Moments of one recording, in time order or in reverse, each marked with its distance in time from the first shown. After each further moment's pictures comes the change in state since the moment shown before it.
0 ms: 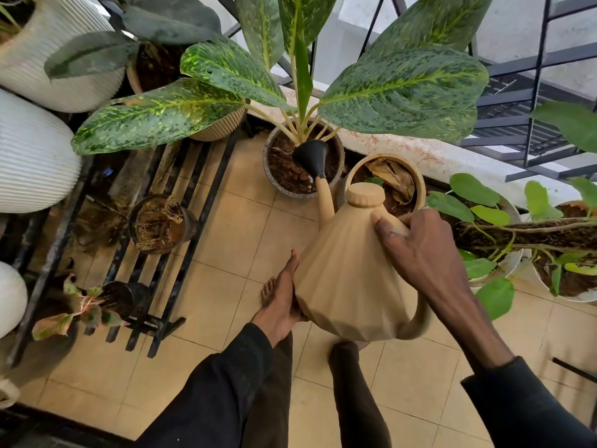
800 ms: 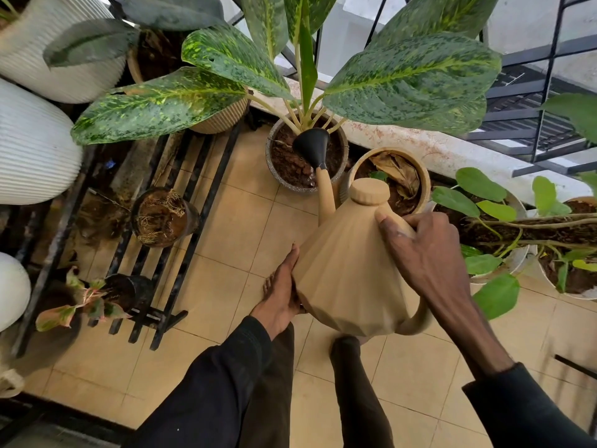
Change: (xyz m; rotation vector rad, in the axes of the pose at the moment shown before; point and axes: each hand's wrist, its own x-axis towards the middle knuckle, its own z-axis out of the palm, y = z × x) left_hand 0.012 -0.002 -0.010 -0.029 0.027 0.013; right_hand -0.004 0.018 0.011 0.081 0.091 -0.104
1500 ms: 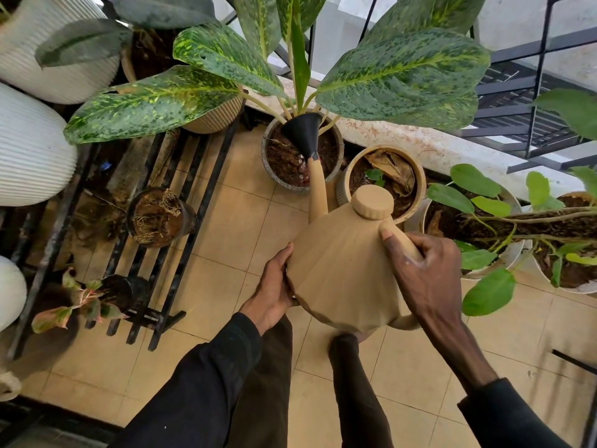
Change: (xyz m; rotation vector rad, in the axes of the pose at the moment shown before) left_hand -0.004 0.004 -0.010 -0.004 -0.118 0.104; right_hand -0.025 0.040 0.013 0.204 0.155 -0.080
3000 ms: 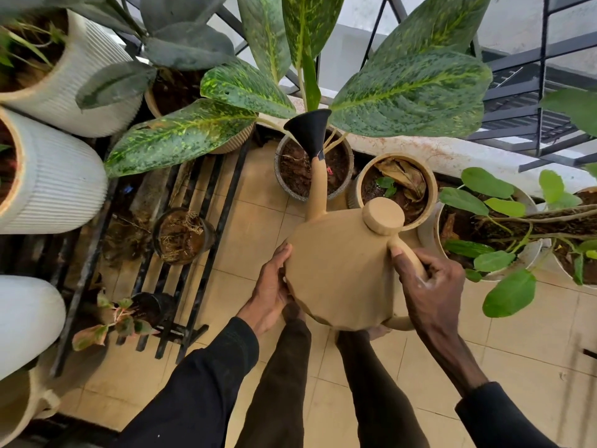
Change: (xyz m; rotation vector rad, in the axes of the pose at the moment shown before) left_hand -0.019 0.039 -0.030 0.105 0.011 0.186; right_hand -0.021 0.009 0.026 0.170 0.099 0.004
